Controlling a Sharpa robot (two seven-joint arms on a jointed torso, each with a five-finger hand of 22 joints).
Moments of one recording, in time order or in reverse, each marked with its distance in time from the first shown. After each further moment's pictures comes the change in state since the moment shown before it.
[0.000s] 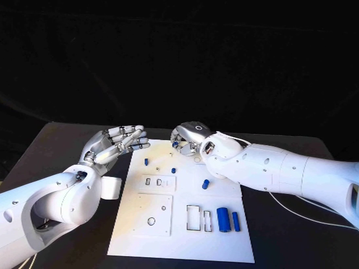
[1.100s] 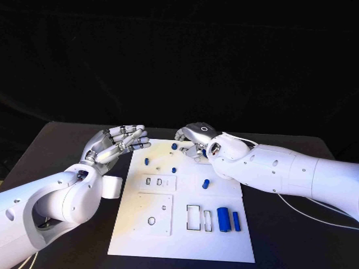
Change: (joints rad) left arm 0.000 -0.001 0.000 -0.003 0.000 0.001 -0.002; left_hand 0.000 0.000 0.000 0.000 0.000 0.000 0.000 0.000 -0.001 0.000 0.000 -0.007 0.000 0.000 0.000 -0.004 0.000 0.000 0.000 0.000 0.000 -0.001; right arm -0.002 -0.073 0.006 0.065 -0.032 0.013 -0.008; right_hand -0.053 -0.071 -0.004 0.013 0.017 -0.151 0.059 -0.074 -0.001 -0.195 0.037 -0.011 -0.002 -0.013 0.049 -0.048 -0.115 0.000 -0.114 0.053 -0.102 -0.138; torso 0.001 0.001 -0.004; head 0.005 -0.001
